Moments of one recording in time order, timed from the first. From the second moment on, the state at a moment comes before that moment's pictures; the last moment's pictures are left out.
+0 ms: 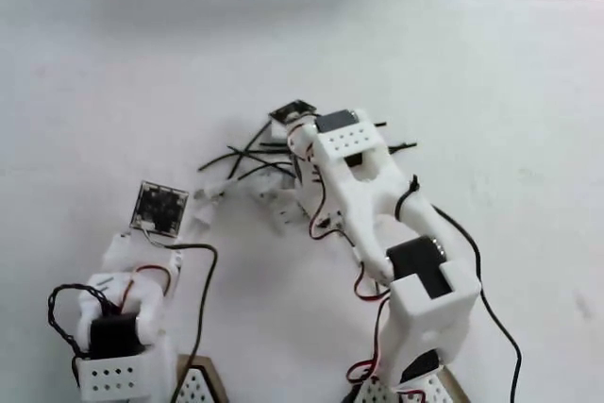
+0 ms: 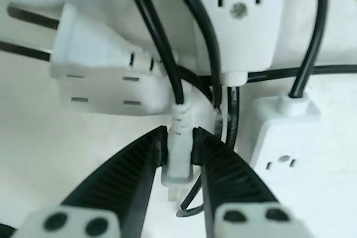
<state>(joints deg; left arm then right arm) -11.6 -103.7 95.3 65.5 -20.6 -23.7 16.1 9.9 79.7 14.9</state>
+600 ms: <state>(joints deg) -11.6 -103.7 95.3 65.5 -20.6 -23.7 21.5 7.2 80.0 14.9</state>
